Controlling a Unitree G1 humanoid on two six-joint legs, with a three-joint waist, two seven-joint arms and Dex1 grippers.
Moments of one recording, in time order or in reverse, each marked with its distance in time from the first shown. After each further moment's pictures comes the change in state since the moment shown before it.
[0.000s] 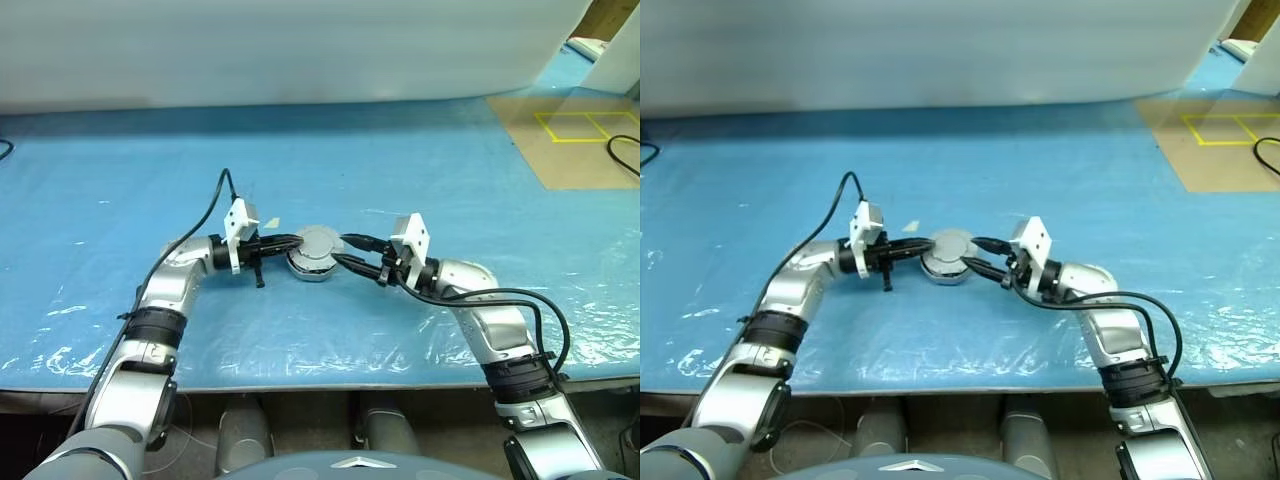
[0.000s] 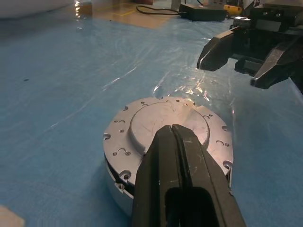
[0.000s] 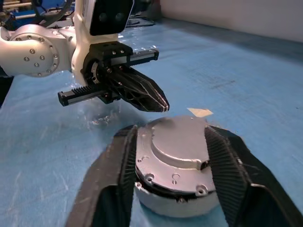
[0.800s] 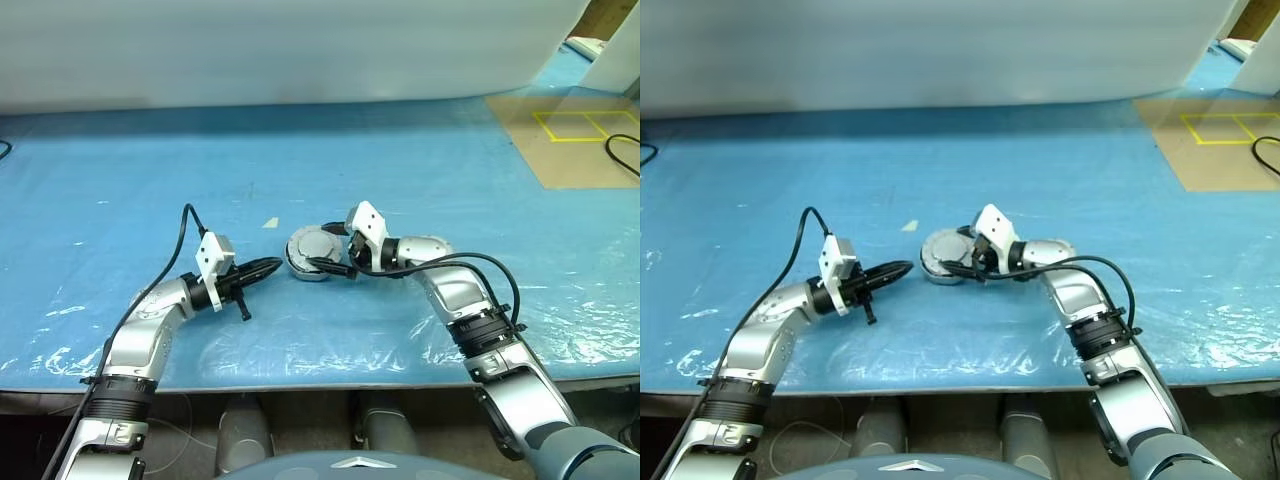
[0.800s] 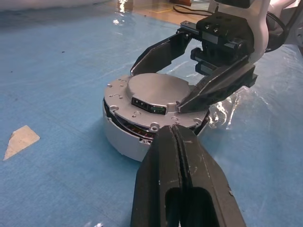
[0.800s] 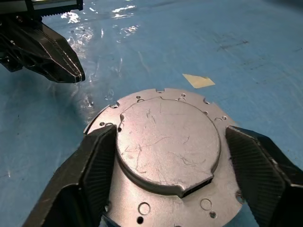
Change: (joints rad) left arm 0.280 0.040 0.017 -0.302 -0.065 0.062 0.186; right arm -0.208 0.041 0.123 0.277 -0.200 0.002 -0.018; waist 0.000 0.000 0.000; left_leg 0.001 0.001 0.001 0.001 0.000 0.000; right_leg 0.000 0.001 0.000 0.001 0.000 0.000
